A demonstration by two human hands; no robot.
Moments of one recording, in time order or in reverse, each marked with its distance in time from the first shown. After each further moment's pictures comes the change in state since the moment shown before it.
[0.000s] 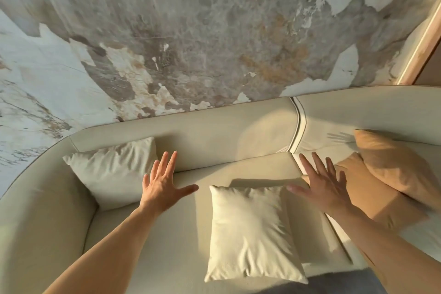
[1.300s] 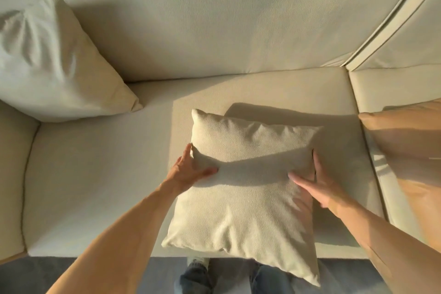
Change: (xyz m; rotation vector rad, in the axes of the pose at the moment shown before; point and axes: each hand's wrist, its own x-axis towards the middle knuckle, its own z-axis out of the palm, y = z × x) left_hand 0.097 -0.021 0.391 -0.418 -0.441 -0.538; right_hand 0.165 0.100 0.353 0.648 -0.654 0.343
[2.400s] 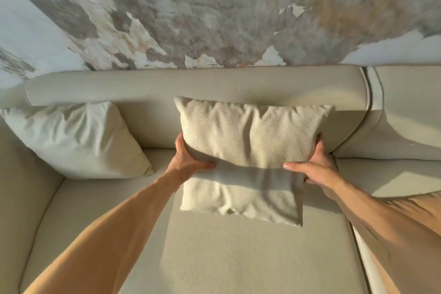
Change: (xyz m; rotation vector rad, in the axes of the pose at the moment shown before) left_hand -0.003 0.189 -0.143 -0.360 0.263 0.146; right_hand 0.004 -0.227 -0.148 0.194 0.127 -0.425
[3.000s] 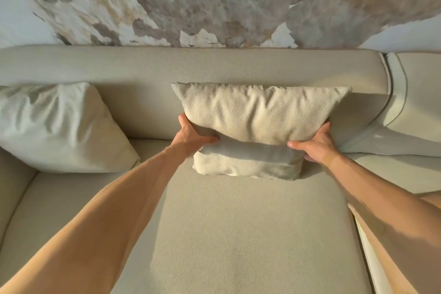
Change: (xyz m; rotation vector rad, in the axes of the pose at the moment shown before) left_hand 0.092 -0.004 0.022 0.106 0.014 0.006; right_hand 0.082 0.007 0.025 -0.048 0.106 0.047
